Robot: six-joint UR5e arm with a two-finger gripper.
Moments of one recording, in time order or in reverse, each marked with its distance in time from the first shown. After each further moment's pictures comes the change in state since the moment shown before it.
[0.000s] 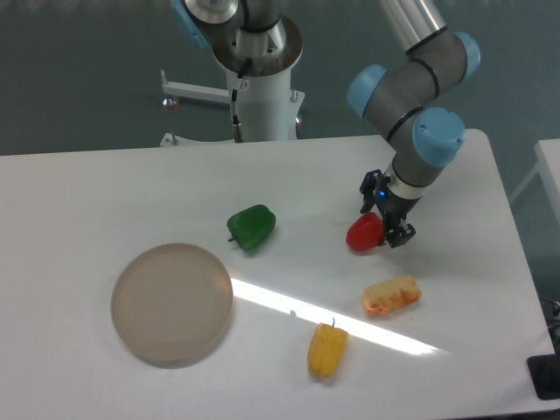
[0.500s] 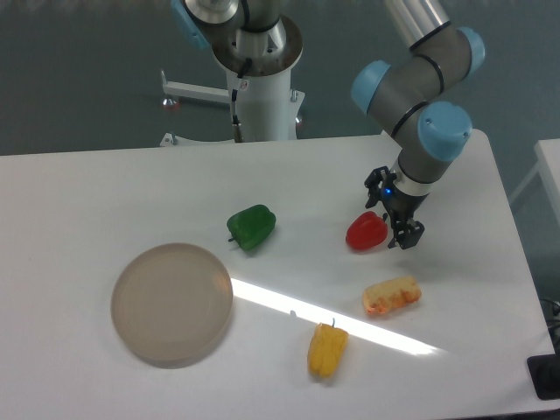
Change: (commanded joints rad) arm 0.012 0.008 0.072 -0.012 0.011 0.002
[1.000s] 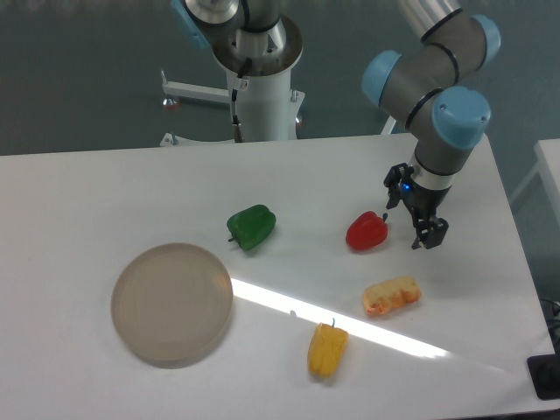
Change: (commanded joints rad) arm -0.009 -0.009 0.092 0.003 0.074 -0.003
